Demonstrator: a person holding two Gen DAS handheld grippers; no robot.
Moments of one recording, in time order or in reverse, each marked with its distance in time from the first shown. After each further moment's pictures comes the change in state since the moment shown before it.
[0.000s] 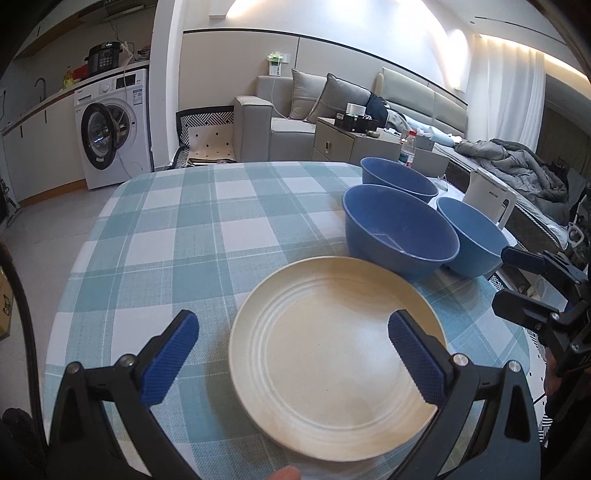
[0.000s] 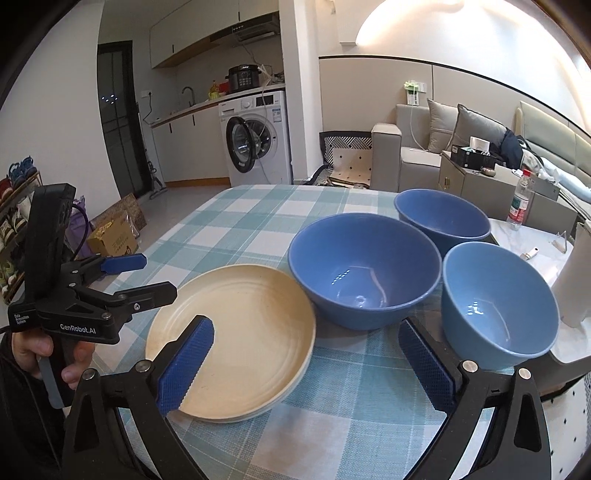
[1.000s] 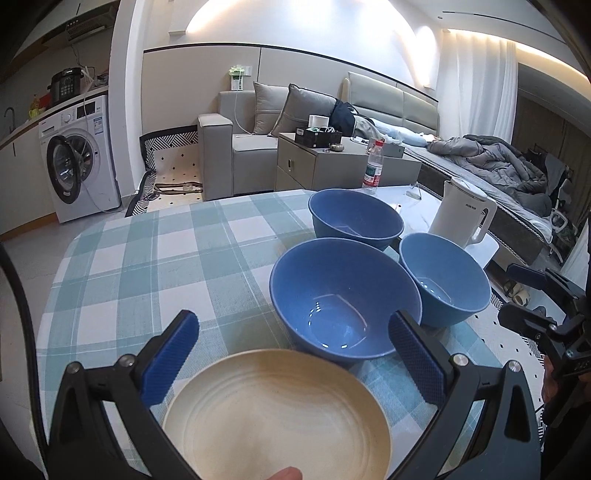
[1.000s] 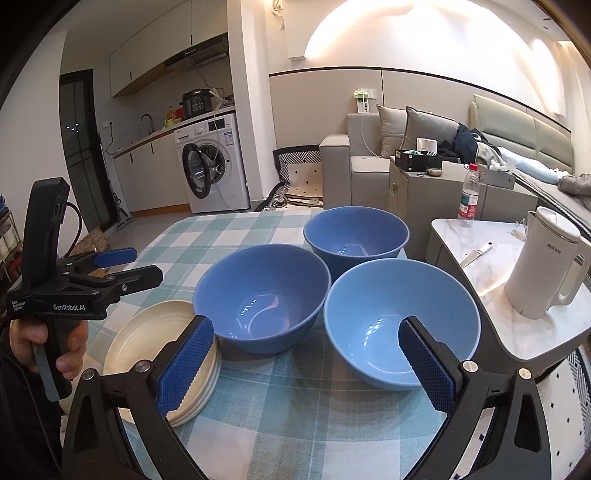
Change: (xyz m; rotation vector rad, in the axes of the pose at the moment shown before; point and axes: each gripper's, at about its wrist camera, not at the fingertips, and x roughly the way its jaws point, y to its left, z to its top) left arm 0.039 -0.062 0.078 0.084 -0.031 -0.082; right arm -0.037 -0.098 0.025 0.103 -0.054 -0.122
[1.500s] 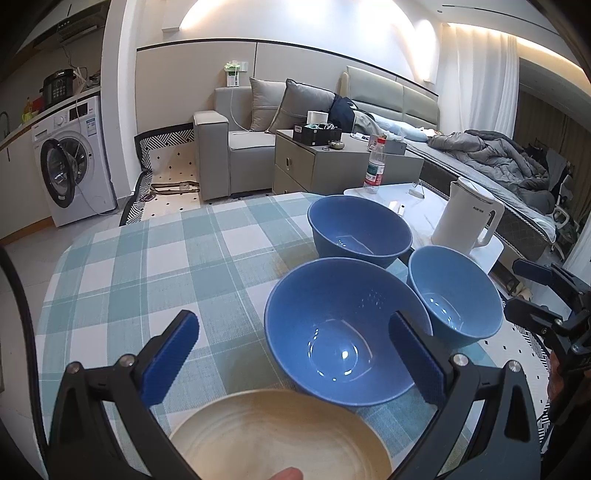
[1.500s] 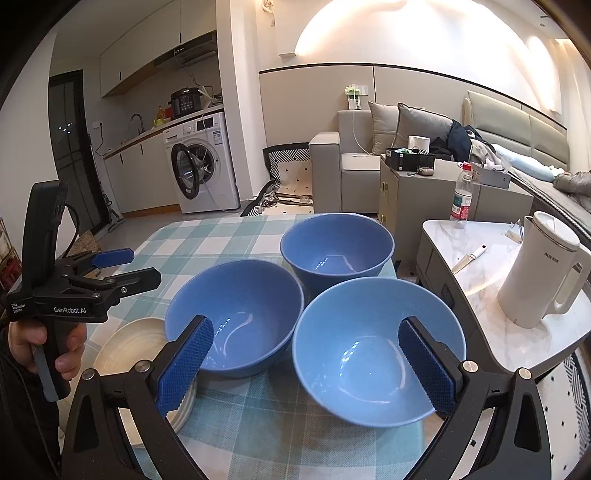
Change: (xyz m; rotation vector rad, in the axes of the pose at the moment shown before) left arm 0.033 -0.002 0.031 0.011 0.022 0.000; right arm 0.022 -0.023 0.029 0.012 0.018 -0.028
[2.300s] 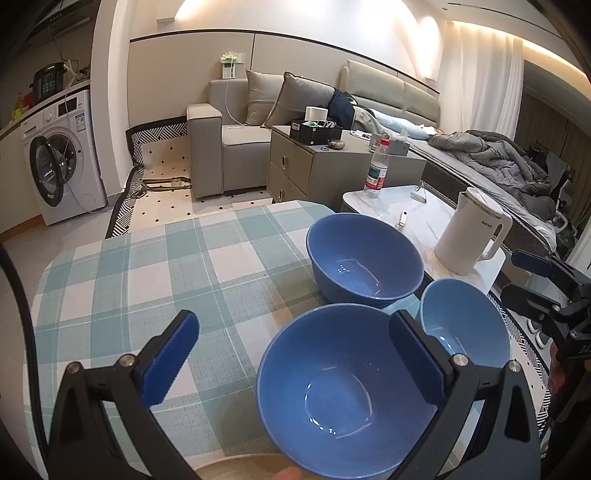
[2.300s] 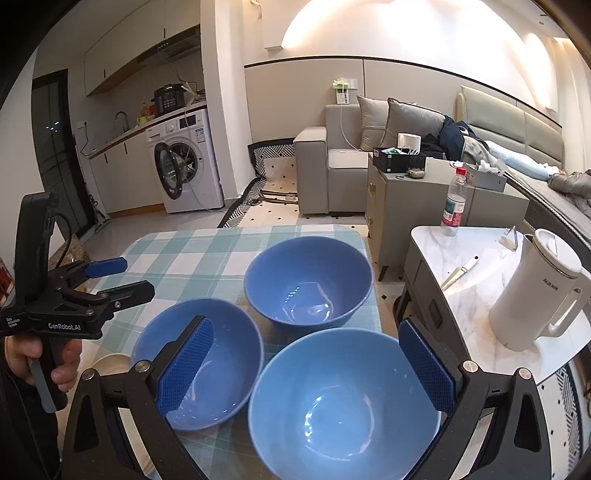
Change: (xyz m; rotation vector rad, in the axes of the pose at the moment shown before) left arm 0.048 0.002 0.050 -0.013 0.035 -0.021; right arm 0.046 -0.037 0.064 0.014 0.034 -0.045
